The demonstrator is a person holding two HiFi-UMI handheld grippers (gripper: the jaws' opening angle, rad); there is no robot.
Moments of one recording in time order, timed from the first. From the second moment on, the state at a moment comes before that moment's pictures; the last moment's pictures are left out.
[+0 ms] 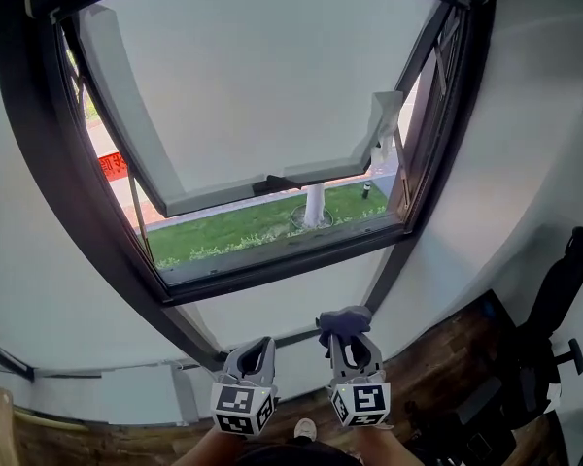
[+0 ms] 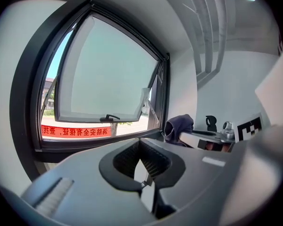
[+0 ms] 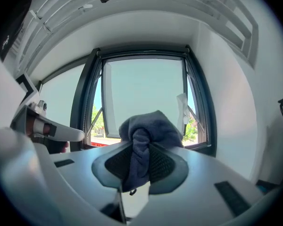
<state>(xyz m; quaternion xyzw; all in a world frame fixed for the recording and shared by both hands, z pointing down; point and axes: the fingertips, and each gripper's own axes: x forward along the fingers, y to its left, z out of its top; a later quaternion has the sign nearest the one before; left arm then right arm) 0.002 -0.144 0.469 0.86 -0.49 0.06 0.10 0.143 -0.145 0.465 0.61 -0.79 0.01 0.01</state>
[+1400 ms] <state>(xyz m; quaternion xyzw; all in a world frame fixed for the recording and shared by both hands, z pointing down) 0.043 -0.262 0.460 0.89 -0.44 0.04 0.09 0.278 -0.300 0.445 0.68 -0.74 -0.03 0.03</state>
